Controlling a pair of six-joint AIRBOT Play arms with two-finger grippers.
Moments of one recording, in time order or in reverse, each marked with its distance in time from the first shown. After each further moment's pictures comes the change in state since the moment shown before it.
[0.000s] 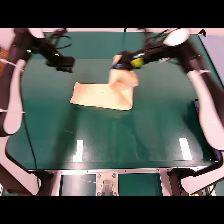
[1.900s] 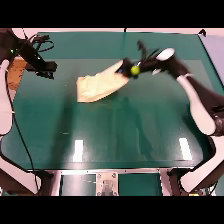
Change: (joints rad) left arm 0.088 0.031 -0.056 0.100 -0.117 0.006; right arm -0.203 -0.098 0.015 0.104 0.040 0.061
